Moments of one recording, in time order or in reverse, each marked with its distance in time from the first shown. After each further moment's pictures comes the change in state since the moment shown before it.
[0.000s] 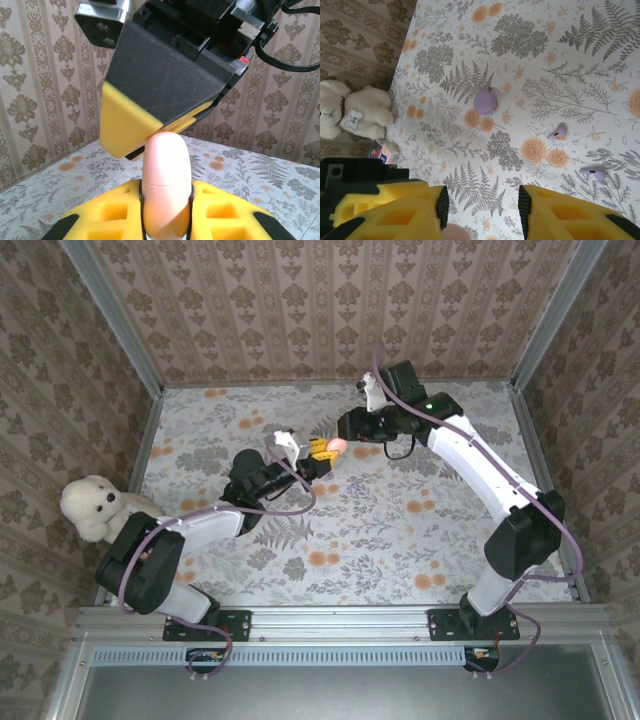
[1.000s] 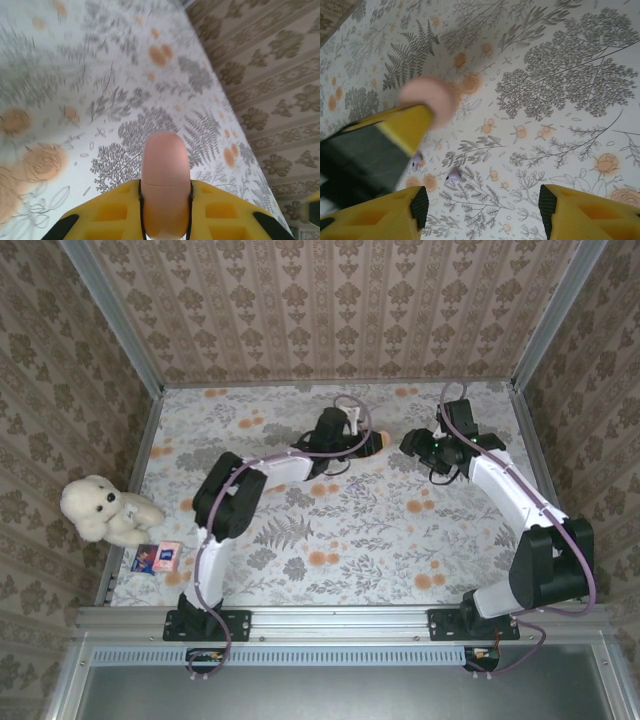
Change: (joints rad) left arm -0.122 0.735 0.855 -0.690 -0.155 -0.633; right arm -0.309 -0.223 -0.527 0.207 0.229 0.256
